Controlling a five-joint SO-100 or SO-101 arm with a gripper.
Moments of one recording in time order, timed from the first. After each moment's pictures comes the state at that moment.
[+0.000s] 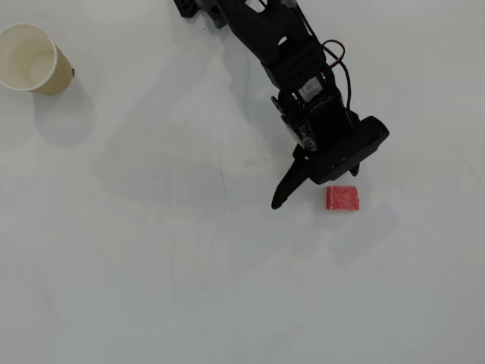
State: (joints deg) arm -33.3 83.6 117.7 7.1 78.1
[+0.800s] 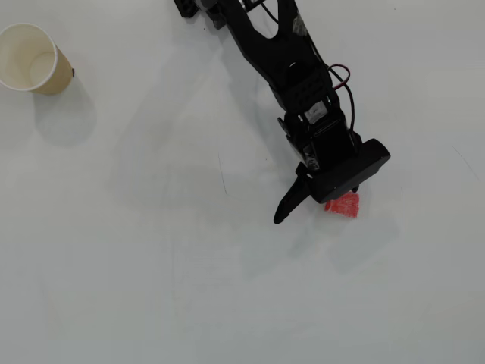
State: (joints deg) arm -31.6 70.8 107.7 5.4 78.1
